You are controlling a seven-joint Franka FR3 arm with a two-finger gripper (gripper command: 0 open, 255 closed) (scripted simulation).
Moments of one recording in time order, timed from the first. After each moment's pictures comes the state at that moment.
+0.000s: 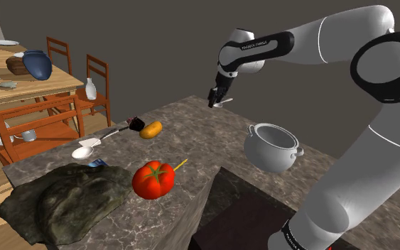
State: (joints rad) arm -0.16 -0.01 0.00 -2.02 0.03 2.17 -0.41
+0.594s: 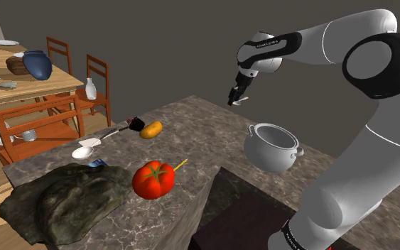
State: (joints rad) arm -0.27 0.02 -0.11 -1.98 0.07 2.14 -0.65
